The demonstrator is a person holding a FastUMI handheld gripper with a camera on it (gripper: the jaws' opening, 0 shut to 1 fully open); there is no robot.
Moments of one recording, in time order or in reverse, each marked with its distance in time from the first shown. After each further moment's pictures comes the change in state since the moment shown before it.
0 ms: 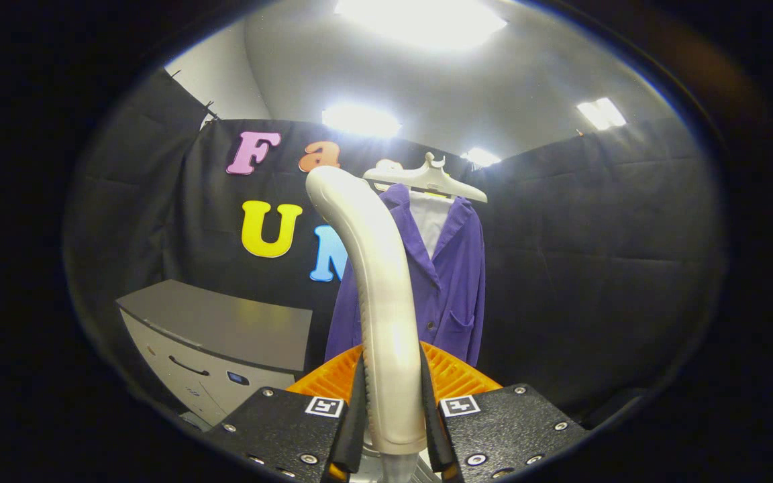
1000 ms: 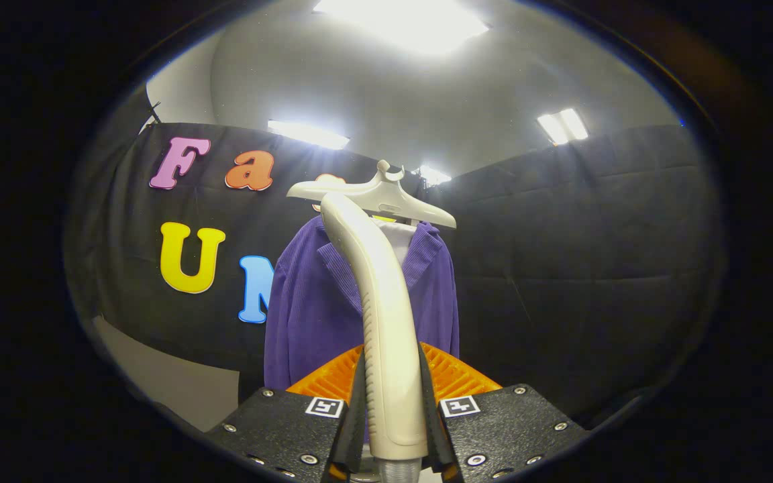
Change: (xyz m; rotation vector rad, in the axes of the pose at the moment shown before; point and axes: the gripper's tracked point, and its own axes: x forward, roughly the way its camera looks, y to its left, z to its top) arm 0.186 -0.044 0.062 0.034 -0.084 -0.266
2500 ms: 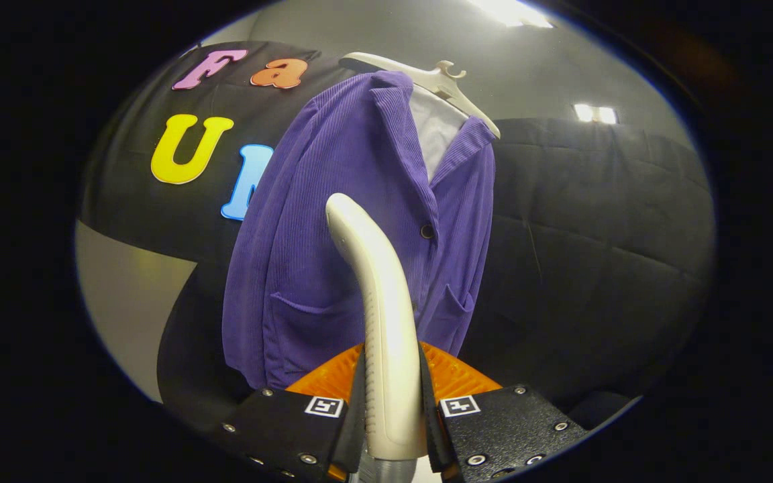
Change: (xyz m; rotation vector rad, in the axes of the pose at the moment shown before) arm 0.033 0.041 -0.190 -0.223 0.279 -0.036
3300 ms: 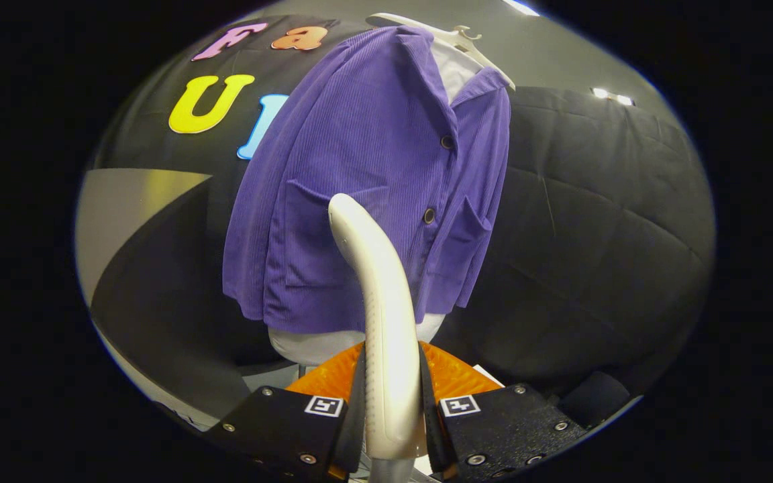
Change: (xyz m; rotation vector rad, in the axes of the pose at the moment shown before) arm -0.018 0.012 -0.119 -0.048 0.189 0.050
